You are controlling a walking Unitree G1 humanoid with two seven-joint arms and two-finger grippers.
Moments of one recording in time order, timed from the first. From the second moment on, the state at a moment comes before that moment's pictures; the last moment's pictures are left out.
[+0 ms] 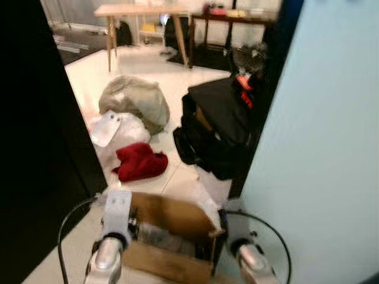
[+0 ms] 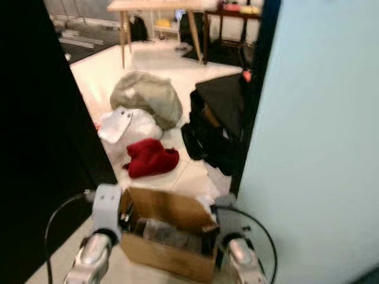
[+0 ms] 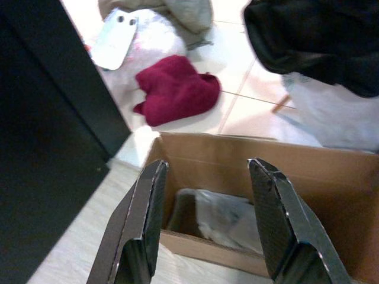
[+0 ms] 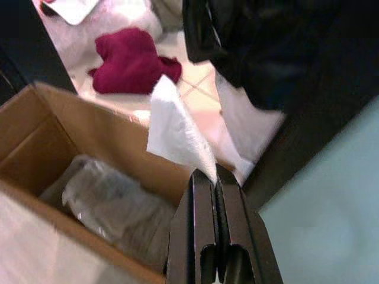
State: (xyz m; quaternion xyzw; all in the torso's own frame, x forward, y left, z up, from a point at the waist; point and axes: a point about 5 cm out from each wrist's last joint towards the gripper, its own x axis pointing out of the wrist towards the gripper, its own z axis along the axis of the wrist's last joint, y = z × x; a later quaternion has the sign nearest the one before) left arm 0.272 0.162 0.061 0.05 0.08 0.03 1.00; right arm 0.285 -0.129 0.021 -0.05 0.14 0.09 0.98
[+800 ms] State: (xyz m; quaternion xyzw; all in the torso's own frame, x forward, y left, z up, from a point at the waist) left arm 0.272 0.162 0.060 0.05 0.08 0.03 0.99; right arm 0.284 -0.120 0.020 -0.05 0.14 0.10 0.98
